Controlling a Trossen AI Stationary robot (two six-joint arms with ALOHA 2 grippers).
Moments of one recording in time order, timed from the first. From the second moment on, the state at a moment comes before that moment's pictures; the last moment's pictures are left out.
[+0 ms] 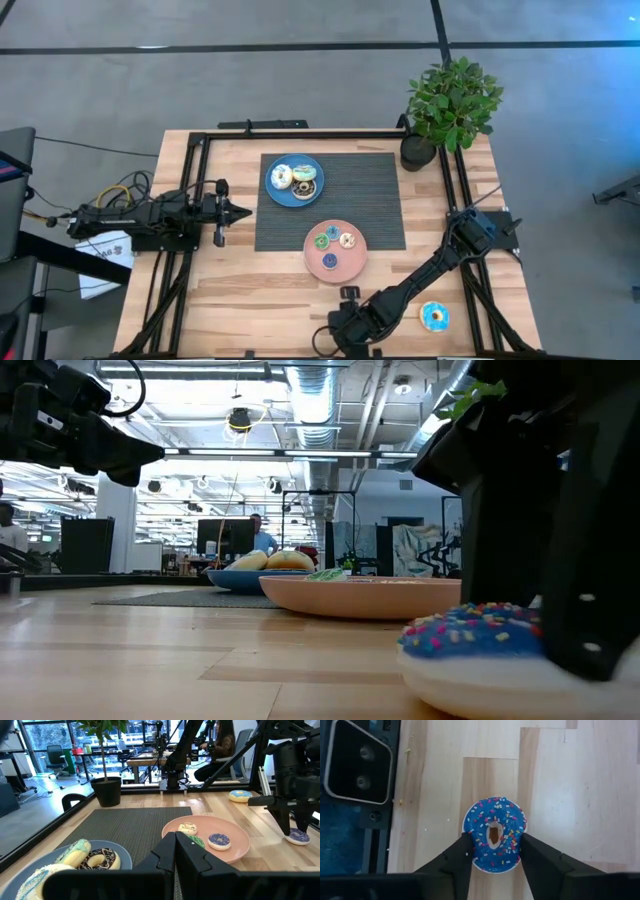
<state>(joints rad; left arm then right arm) 0.04 0.05 0.01 0.03 -0.01 0.04 0.67 2.18 1.58 -0.58 0.15 0.52</state>
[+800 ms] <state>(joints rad) 0.04 0.05 0.01 0.03 -0.01 0.04 0.48 2.02 1.58 -0.74 0.17 0.45</state>
